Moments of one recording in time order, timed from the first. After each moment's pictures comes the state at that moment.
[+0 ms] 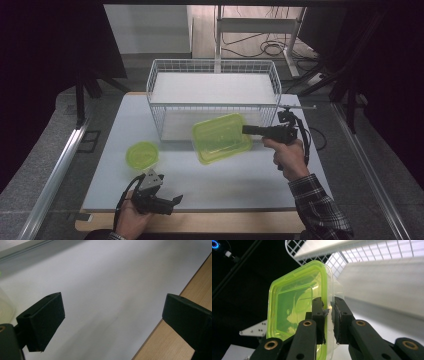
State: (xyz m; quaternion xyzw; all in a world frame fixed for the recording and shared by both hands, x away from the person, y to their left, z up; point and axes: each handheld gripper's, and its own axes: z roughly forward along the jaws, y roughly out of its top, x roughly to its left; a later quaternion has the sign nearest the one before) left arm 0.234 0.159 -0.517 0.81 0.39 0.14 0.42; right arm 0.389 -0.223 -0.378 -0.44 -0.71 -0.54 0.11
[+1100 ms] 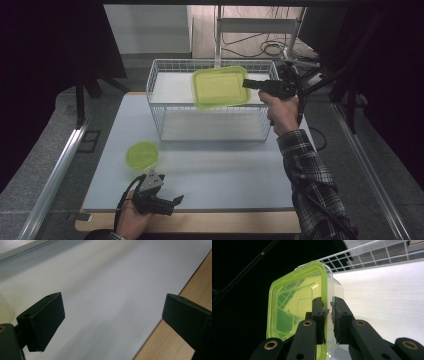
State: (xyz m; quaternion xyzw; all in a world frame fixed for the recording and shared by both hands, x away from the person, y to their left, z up) left arm 0.233 0.158 -0.518 0.81 0.38 0.14 0.42; right arm 0.461 -0.200 -0.302 -0.48 -0.67 -0.56 0.02
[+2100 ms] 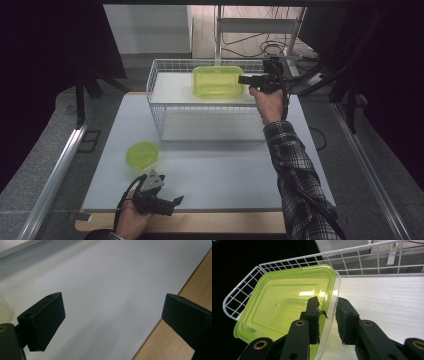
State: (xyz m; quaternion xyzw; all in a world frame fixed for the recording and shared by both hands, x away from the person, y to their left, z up) left arm 0.234 0.157 -0.519 0.82 0.38 0.14 0.41; right arm 0.492 -0.172 -0.312 -0.51 -0.70 -0.49 -0.09
